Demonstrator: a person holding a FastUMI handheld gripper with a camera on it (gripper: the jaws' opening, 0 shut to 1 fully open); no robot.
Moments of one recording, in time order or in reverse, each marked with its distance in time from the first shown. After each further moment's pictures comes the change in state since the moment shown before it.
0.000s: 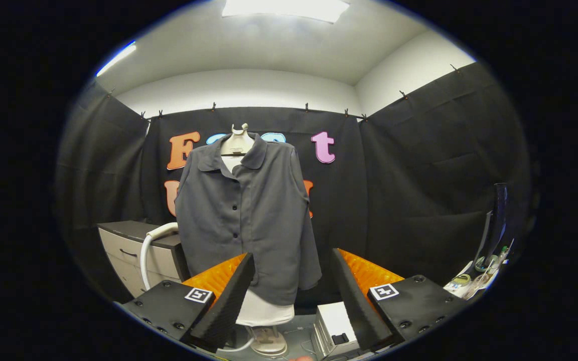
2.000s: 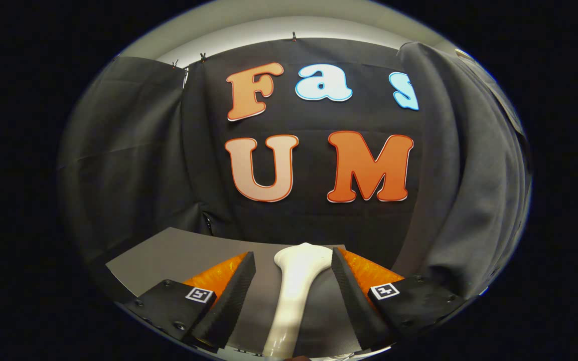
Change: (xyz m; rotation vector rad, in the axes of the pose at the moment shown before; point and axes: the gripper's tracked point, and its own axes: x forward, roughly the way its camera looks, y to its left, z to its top) arm 0.391 0.528 -0.083 0.008 0.334 0.278
